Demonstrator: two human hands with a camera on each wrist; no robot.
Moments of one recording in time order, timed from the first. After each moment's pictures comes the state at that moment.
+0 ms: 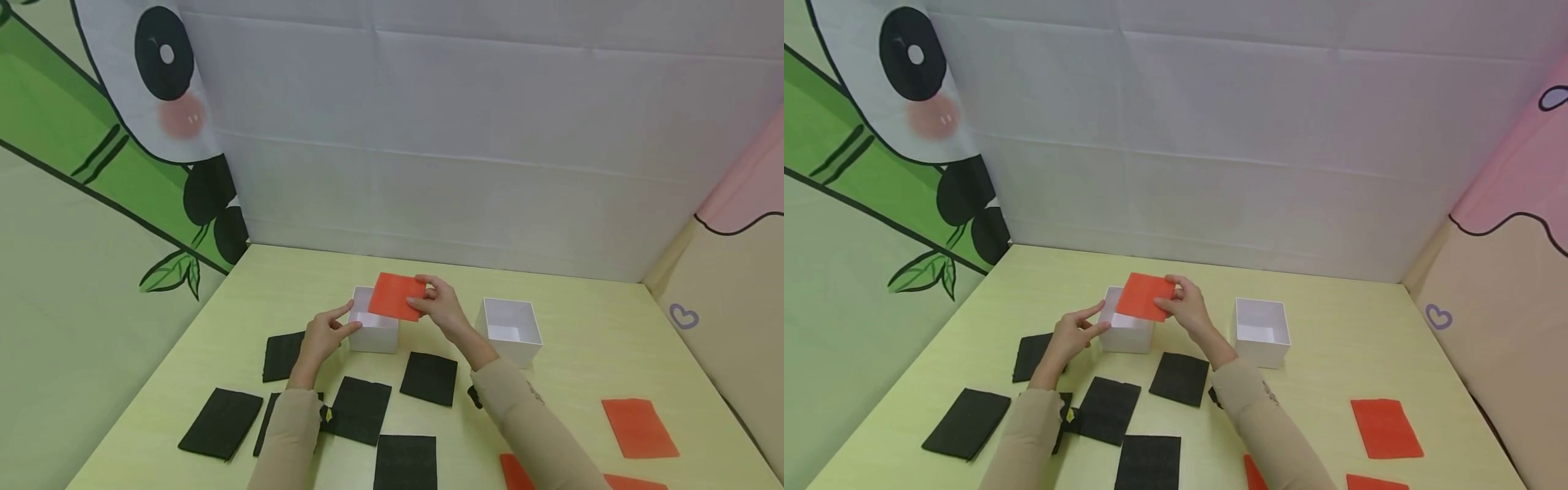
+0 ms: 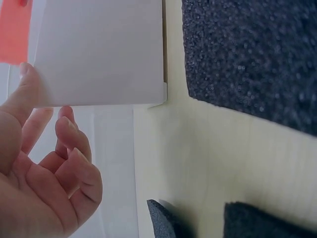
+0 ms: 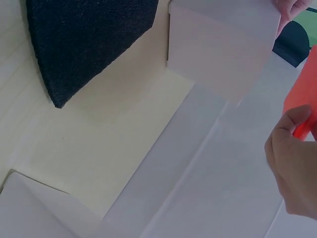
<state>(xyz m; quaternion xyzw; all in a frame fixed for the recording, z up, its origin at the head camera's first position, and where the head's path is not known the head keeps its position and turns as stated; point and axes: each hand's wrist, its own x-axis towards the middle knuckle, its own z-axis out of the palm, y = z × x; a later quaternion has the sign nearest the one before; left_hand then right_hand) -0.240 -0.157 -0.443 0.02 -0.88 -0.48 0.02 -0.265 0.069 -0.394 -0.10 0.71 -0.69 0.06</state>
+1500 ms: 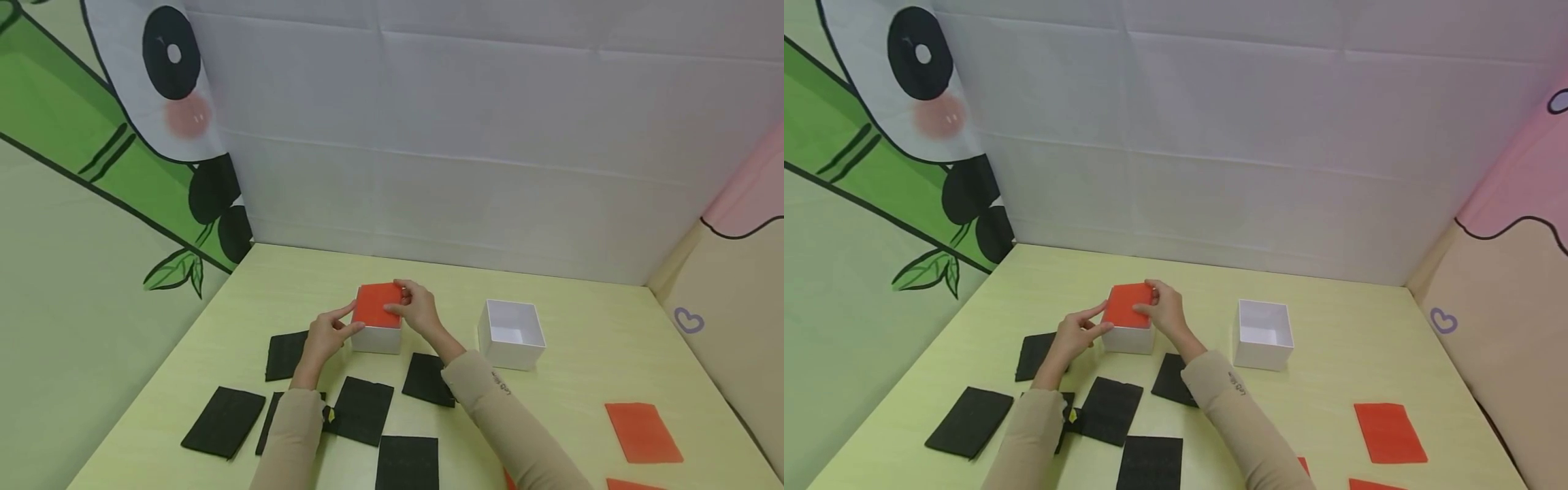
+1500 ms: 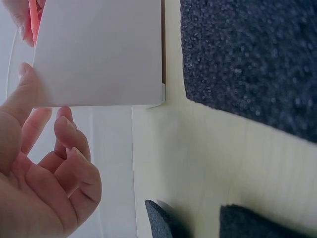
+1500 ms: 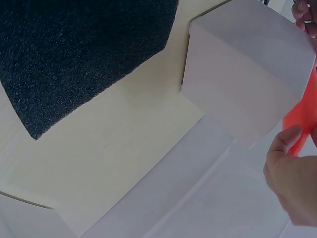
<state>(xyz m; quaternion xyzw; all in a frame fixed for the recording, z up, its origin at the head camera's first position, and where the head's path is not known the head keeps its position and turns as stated) -0.241 -0.154 -0.442 0.03 -0.87 -0.49 0.01 -0.278 0.029 -0.405 -0.12 0.85 -0.52 -0.02</state>
